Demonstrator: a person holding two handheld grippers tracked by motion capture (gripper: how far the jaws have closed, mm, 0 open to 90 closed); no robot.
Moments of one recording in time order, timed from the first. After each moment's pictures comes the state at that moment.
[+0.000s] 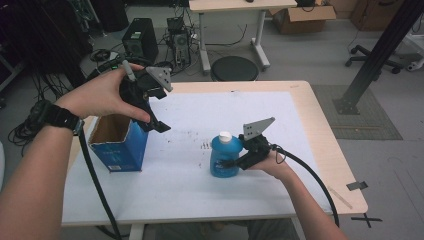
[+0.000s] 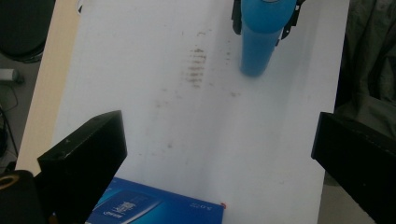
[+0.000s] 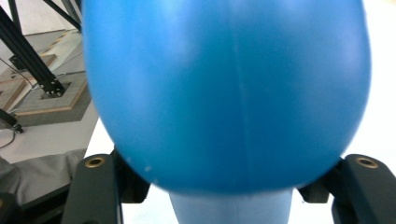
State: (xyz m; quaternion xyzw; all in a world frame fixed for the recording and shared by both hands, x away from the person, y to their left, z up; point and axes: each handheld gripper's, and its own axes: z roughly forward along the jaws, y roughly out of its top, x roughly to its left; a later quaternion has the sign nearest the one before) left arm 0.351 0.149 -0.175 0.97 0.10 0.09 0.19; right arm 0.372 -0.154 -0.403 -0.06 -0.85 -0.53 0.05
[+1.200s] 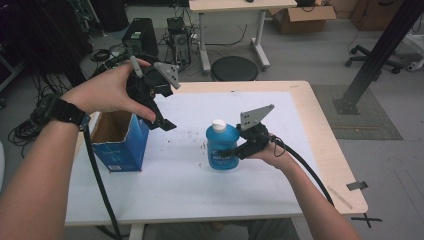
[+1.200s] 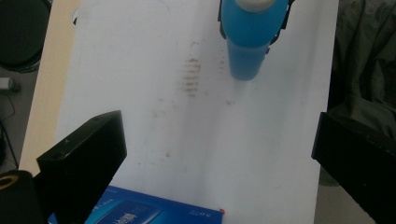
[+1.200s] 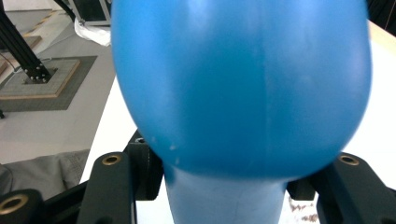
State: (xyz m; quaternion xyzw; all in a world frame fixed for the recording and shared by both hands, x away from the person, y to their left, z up) left arm 0.352 0.133 -0.164 0.97 0.08 0.09 0.19; right arm 0.374 -0.143 -0.352 -0.03 -0.86 -0.51 0.02
